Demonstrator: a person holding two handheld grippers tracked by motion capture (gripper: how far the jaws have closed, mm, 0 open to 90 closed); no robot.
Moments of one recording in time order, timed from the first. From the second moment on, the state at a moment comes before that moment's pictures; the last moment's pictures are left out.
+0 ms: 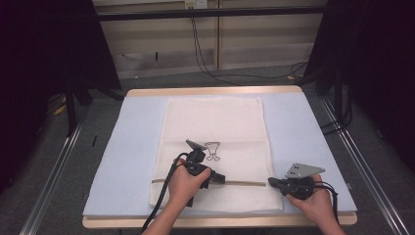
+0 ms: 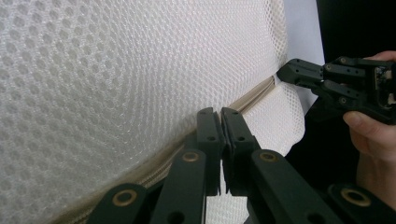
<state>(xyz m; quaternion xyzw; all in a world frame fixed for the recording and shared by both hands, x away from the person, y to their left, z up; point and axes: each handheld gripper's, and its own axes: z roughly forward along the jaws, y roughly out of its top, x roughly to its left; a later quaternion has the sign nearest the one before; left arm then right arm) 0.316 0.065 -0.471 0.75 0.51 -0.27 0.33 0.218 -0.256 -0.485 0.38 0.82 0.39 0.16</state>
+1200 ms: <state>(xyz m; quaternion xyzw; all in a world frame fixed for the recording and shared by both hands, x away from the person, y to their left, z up) 0.318 0.093 -0.463 0.75 0.51 -0.26 0.33 0.218 -0.256 -0.485 0.38 0.82 0.39 0.16</state>
